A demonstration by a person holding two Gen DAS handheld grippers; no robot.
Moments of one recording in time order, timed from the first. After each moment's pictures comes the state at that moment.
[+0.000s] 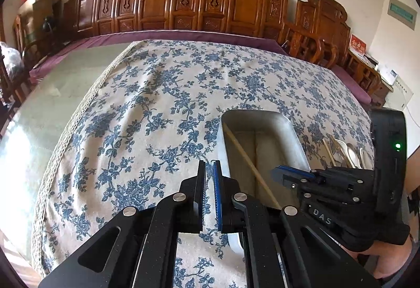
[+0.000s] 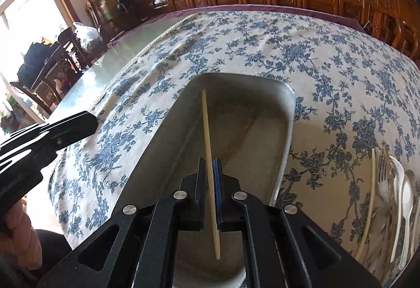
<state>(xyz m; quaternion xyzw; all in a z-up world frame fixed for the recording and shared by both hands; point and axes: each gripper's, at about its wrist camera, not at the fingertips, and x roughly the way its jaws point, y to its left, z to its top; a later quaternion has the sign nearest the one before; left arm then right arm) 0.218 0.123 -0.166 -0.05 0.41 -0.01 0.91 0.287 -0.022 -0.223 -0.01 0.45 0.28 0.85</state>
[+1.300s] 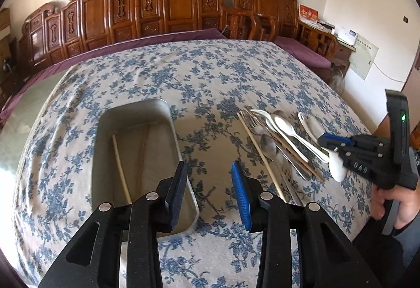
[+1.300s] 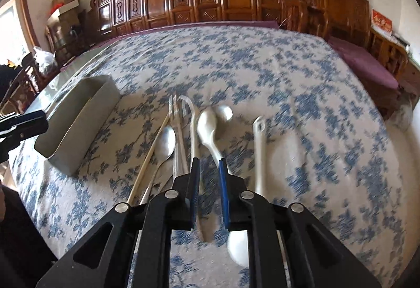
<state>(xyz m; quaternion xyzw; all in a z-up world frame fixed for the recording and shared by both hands) 0.195 -0.038 -0.171 0.02 0.40 -0.12 0.91 0.235 -0.274 -0.232 0.00 0.42 0.15 0.90</state>
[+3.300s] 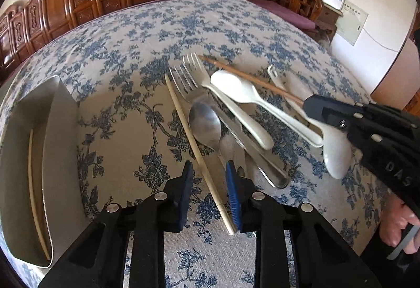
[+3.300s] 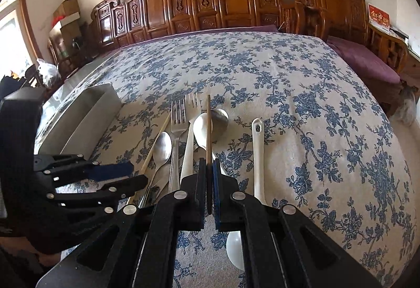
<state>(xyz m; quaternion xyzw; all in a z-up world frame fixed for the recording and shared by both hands) 0.235 -0.142 -0.254 0.06 0.47 -0.16 0.86 0.237 -0.289 -0.234 0.02 0.39 0.15 0.91</state>
